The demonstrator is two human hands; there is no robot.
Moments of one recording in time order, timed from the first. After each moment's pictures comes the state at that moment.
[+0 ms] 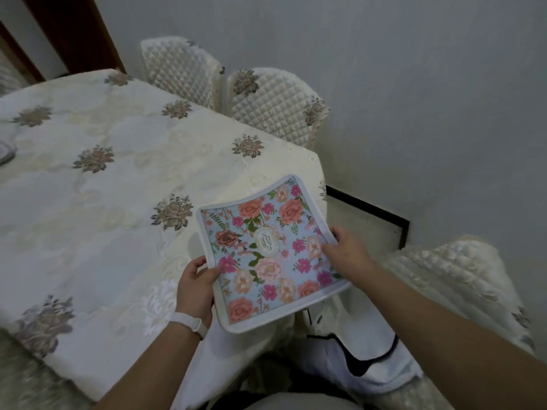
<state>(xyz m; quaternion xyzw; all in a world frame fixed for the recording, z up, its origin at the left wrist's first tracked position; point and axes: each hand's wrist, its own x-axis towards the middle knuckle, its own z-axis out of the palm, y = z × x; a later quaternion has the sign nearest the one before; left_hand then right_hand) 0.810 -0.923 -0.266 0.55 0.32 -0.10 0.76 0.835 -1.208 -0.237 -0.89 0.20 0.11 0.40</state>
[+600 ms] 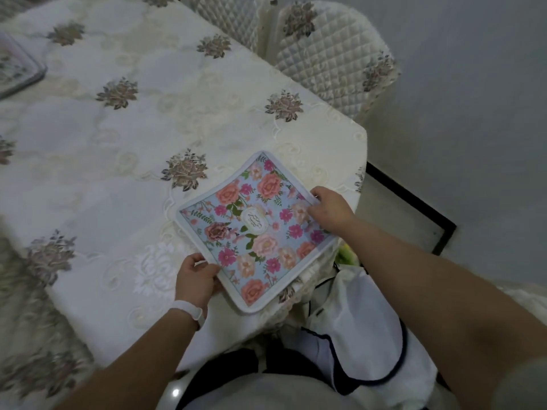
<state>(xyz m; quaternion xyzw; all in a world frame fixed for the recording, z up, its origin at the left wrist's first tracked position) 0.813 -0.949 -0.318 0.56 0.47 -0.06 0.67 0.980 -1.198 -0.301 -0.93 -0.01 0.22 0.30</state>
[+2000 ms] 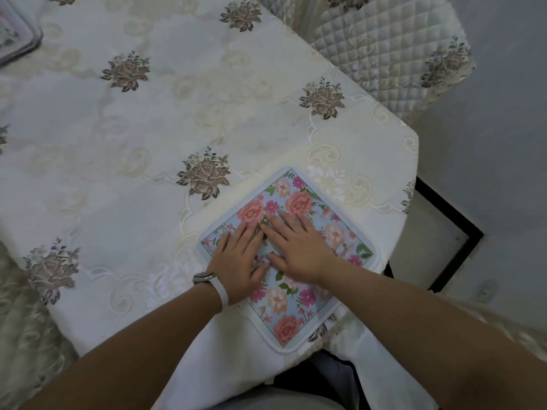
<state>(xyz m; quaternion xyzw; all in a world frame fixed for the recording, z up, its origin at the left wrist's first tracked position) 0.894 -0.908 -0.388 0.98 -0.08 -0.14 0.15 0.967 -1.097 -0.385 -0.90 -0.39 0.18 0.05</state>
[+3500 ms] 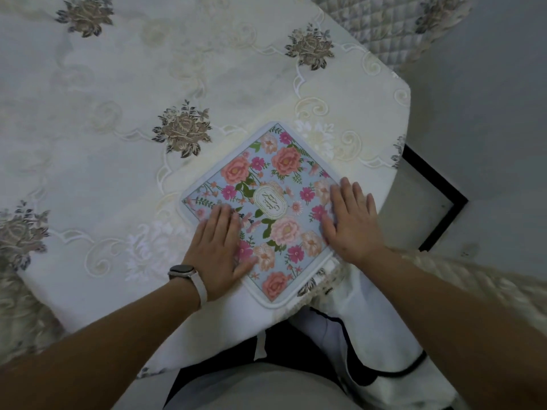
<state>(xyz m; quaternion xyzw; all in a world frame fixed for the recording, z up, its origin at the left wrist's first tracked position) 0.832 -0.911 -0.393 0.98 -0.08 -0.17 0.08 0.923 -1.206 -0.391 -0.98 -0.11 0.17 0.06</state>
